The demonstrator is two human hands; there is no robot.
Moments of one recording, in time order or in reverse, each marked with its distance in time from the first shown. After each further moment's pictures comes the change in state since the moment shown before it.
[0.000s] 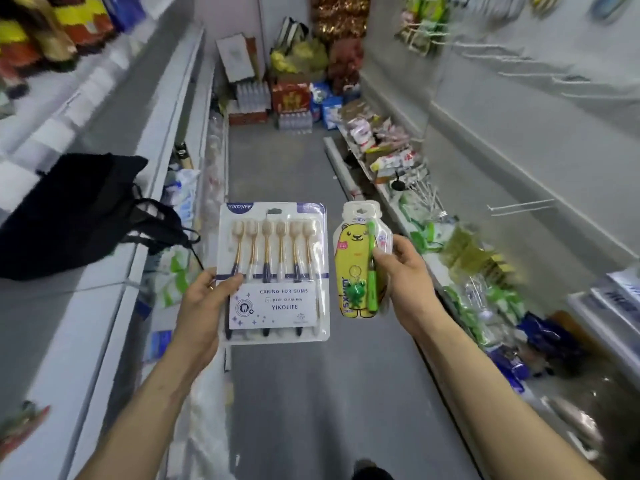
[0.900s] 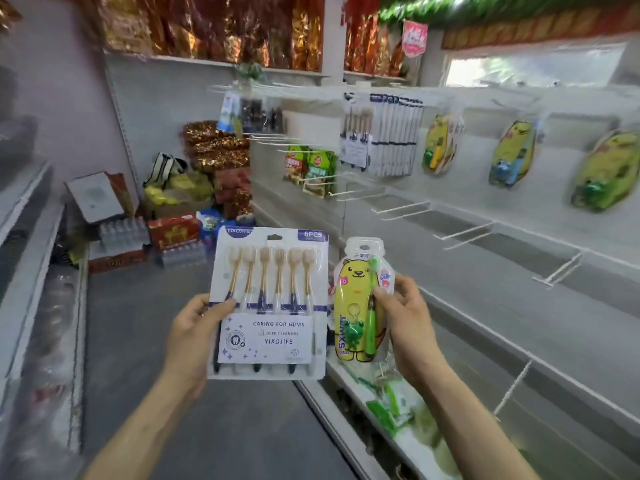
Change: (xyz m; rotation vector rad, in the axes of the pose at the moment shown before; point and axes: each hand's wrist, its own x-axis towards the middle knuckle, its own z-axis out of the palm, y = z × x) left_hand 0.523 0.164 0.339 0.025 -0.382 0.210; right_hand 0.466 -0.178 -0.012 0.066 0.404 -0.269
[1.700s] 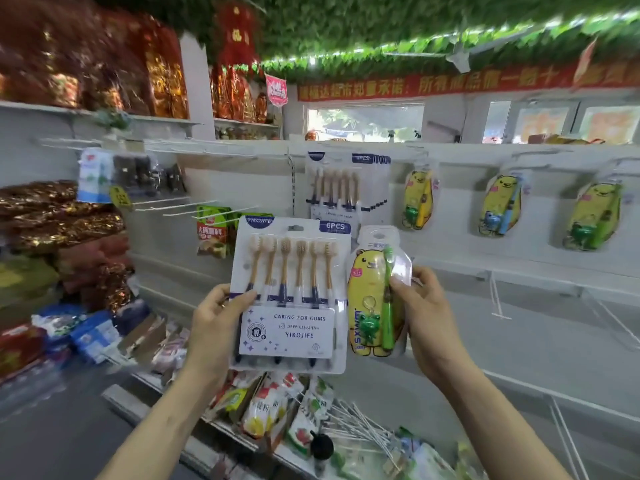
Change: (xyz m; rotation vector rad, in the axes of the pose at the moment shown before) left_hand 0.398 0.054 0.081 -0.137 -0.547 0.054; right_hand 0.229 -0.038 0.178 -0.048 0.448 -0.322
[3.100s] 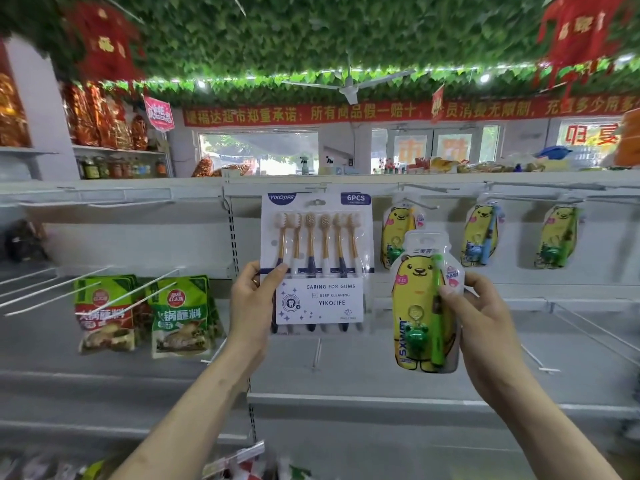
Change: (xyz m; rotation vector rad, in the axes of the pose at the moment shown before) left_hand 0.284 -0.020 0.108 -0.165 -0.383 0.048; right_hand 0.132 0.010 0.042 -0.170 0.468 -0.191
